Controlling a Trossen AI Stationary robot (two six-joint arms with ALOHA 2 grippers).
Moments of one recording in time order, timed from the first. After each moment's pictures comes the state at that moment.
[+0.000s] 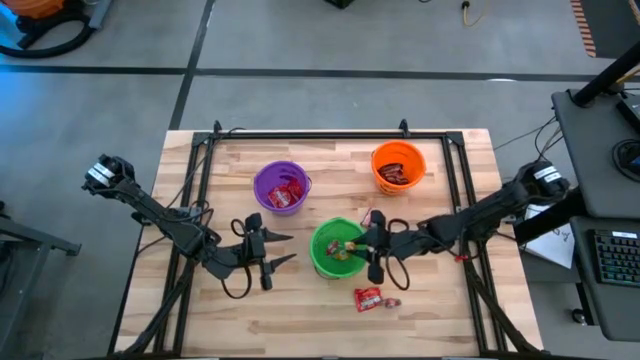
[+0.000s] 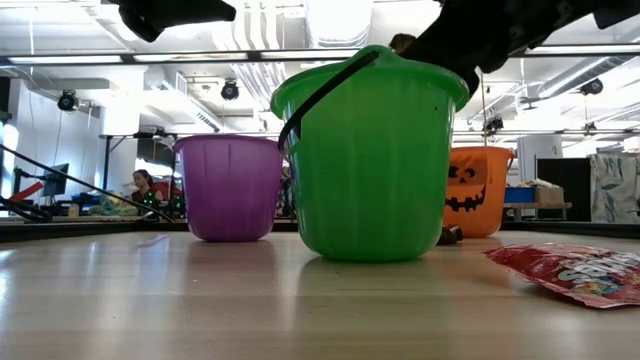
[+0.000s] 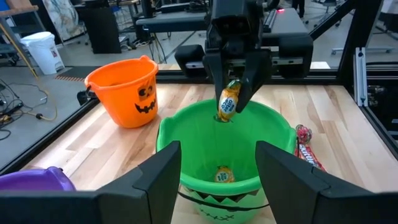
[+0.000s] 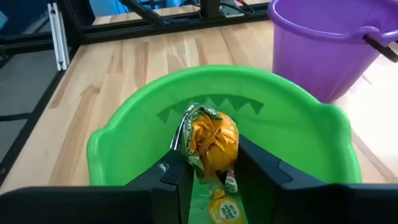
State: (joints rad) left arm -0.61 1.26 0.70 0.22 -0.83 -0.19; right arm 0.36 1.42 0.71 0.26 0.37 0.30
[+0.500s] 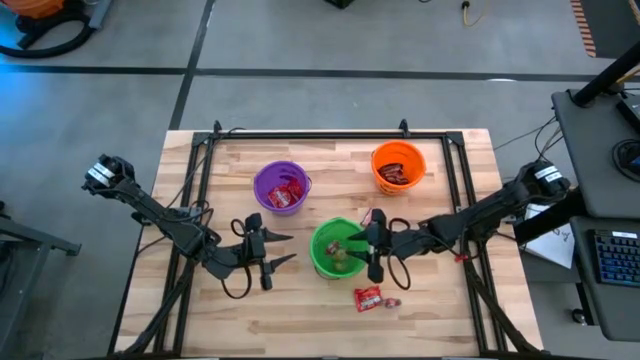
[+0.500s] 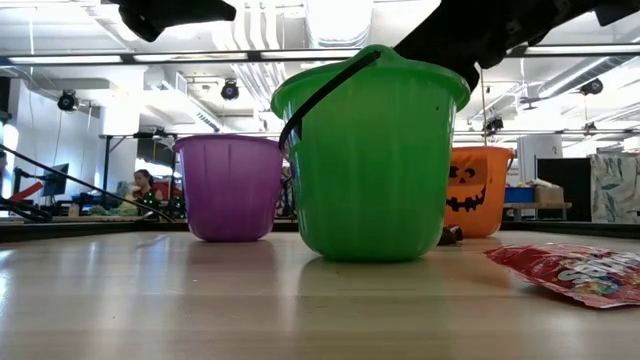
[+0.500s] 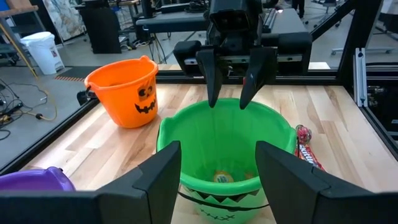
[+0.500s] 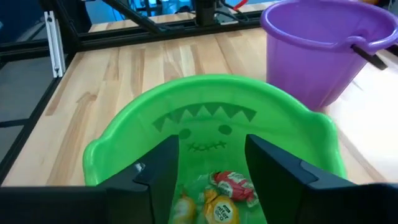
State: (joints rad) left arm -0.61 1.26 0.70 0.22 -0.83 -0.19; right arm 0.36 1.41 0.71 0.27 0.39 0.29
